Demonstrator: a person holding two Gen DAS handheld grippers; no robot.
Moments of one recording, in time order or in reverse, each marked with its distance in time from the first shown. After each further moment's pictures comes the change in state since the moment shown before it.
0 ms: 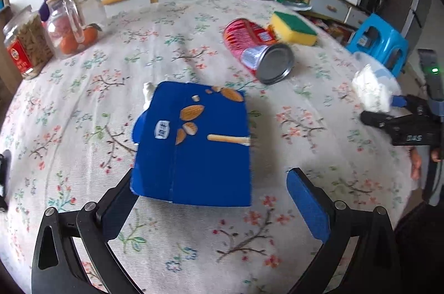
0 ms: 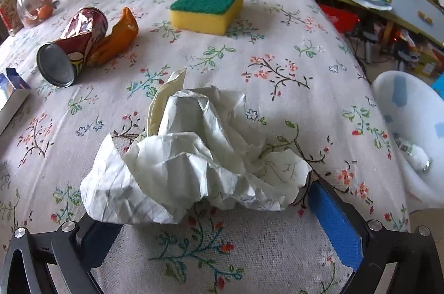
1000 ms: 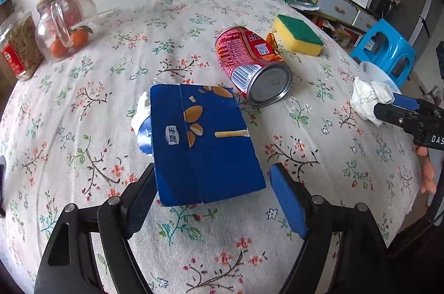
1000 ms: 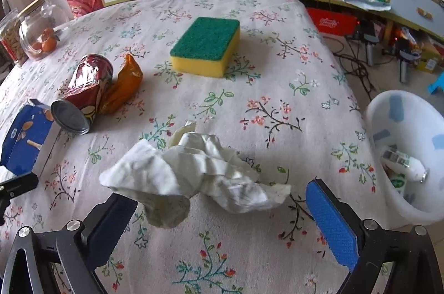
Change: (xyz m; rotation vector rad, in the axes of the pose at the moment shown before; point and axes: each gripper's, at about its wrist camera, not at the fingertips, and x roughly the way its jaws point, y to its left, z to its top) left arm 0.019 -0.017 0.034 -0.043 0.051 0.025; right arm -0.024 -0.010 0.032 0.060 -0.031 0.054
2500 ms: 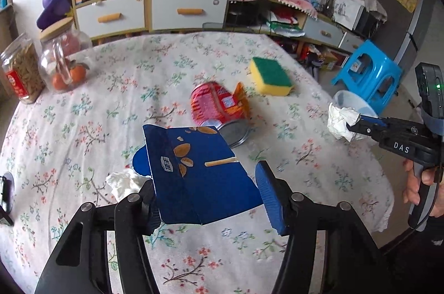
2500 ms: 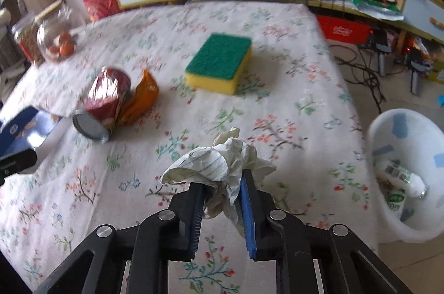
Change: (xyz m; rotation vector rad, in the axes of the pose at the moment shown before) left arm -0.053 -0.020 0.028 -0.010 -0.127 -0.068; right arm -0.023 -0.009 0.015 -0.027 -0.014 0.067
